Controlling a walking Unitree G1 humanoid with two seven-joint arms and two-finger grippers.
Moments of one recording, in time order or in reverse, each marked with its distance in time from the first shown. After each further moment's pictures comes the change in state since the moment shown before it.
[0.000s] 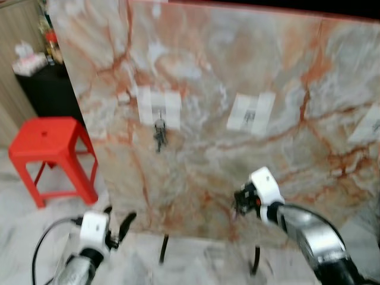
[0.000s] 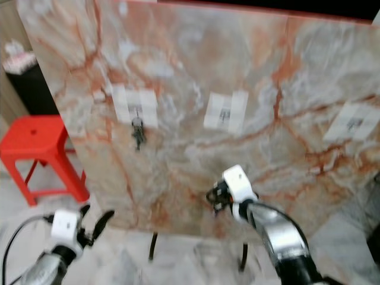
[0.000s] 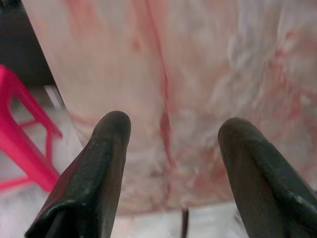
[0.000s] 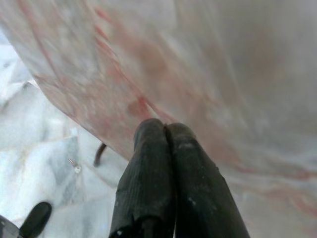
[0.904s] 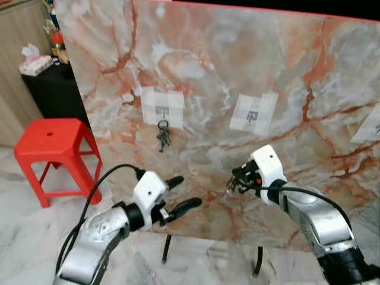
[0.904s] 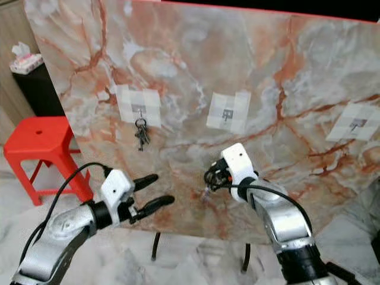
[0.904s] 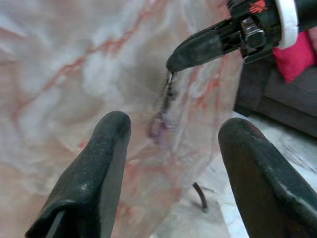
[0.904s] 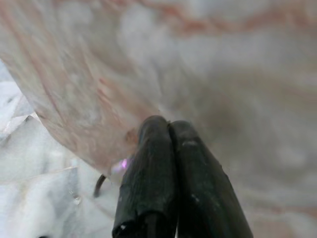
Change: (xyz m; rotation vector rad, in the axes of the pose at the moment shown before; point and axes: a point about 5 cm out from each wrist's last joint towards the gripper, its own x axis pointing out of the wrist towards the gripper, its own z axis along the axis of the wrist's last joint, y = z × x) left arm 0.035 -0.091 0.099 0.087 -0.097 -0.755; right arm -0.022 -0.005 0.032 0.052 -0.090 -0.068
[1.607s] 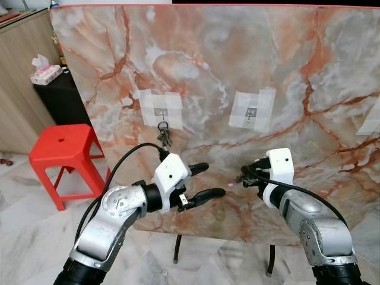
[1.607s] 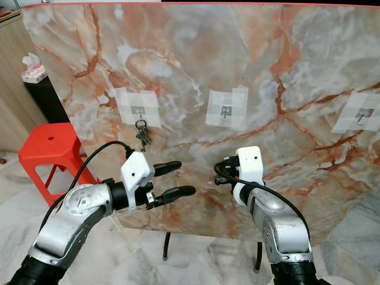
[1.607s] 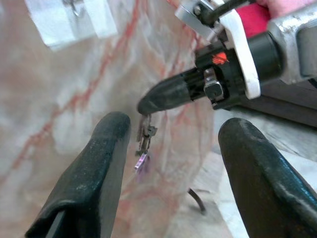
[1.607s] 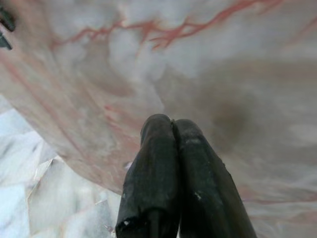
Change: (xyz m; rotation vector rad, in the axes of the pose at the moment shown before) left arm 0.030 0.005 0.036 0.064 -0.062 -0.154; right arm -0.004 0.009 0.006 0.146 -0.082 -0.056
